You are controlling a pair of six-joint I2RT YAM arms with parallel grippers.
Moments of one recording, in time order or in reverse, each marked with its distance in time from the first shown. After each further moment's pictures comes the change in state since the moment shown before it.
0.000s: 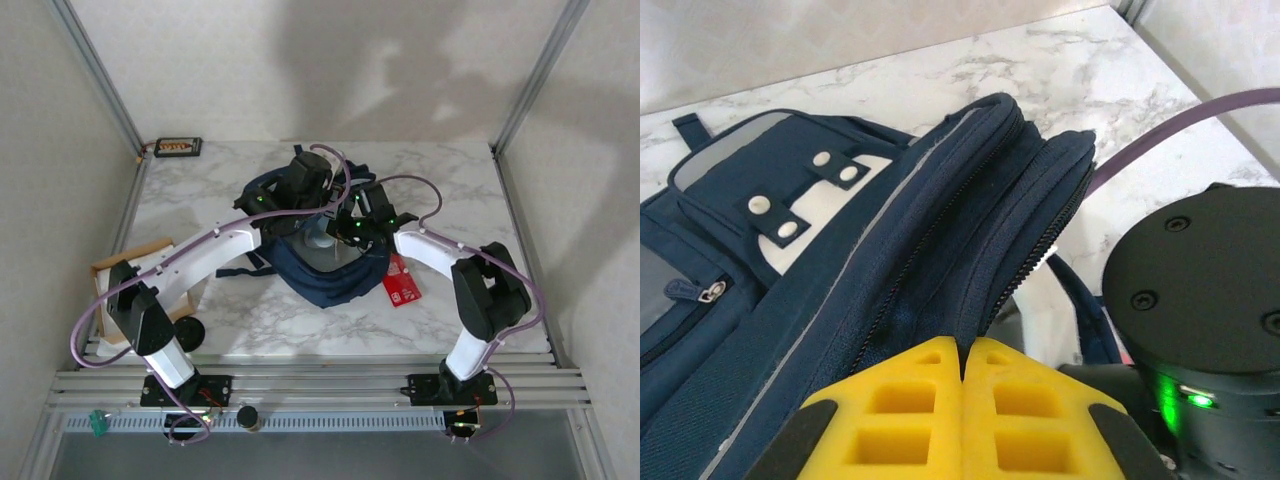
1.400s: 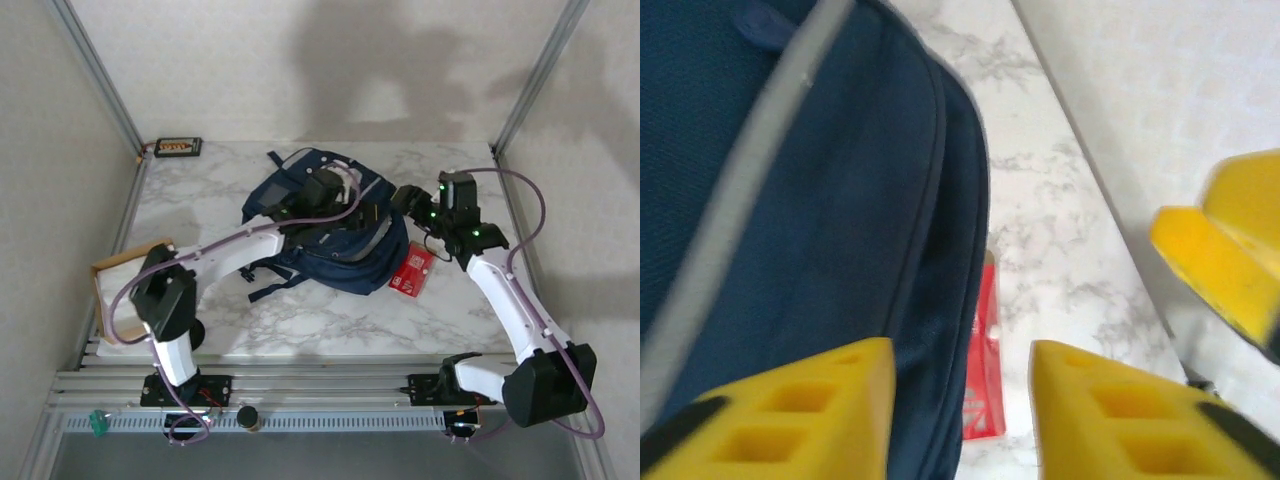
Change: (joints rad) left arm 0.020 0.085 -0.187 0.328 0.384 -0.364; right arm -0.266 -0.523 -0.026 -0.380 0.222 -0.167
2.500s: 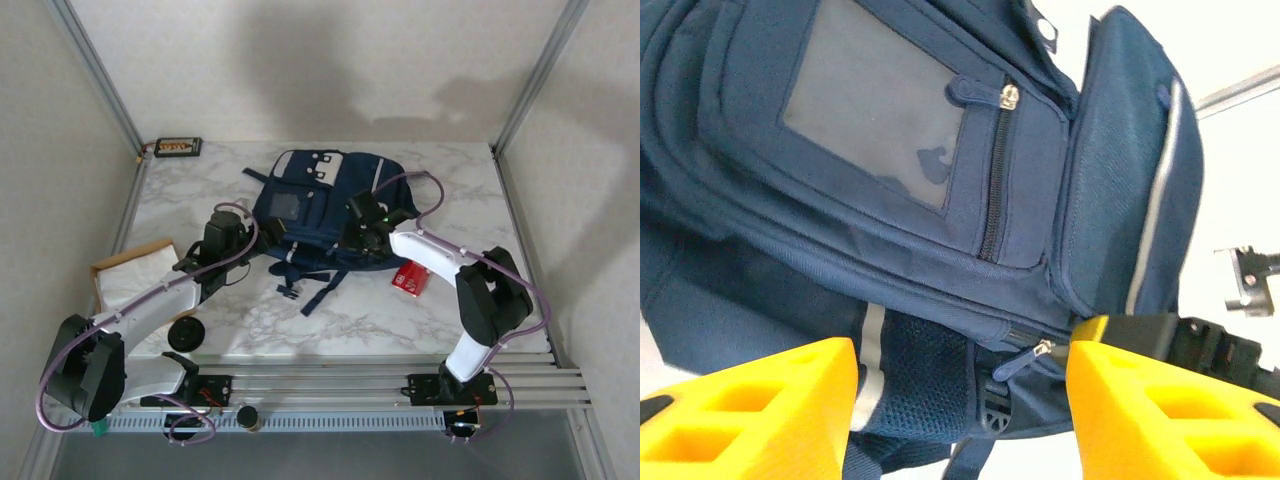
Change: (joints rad) left arm 0.316 -0.518 -0.743 0.264 -0.079 -0.183; right arm 0.326 0.481 0.104 -0.089 0.263 -0.006
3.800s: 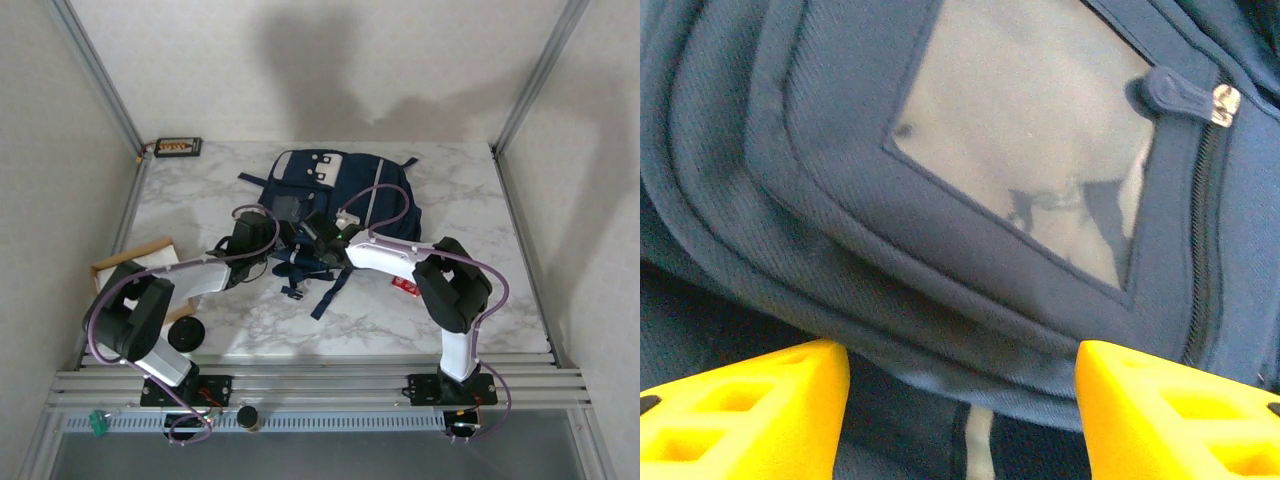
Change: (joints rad) left arm -0.023 0.349 0.055 0.153 -0.151 -0.043; right arm 0.229 0.198 0.097 0.048 0.247 0.372
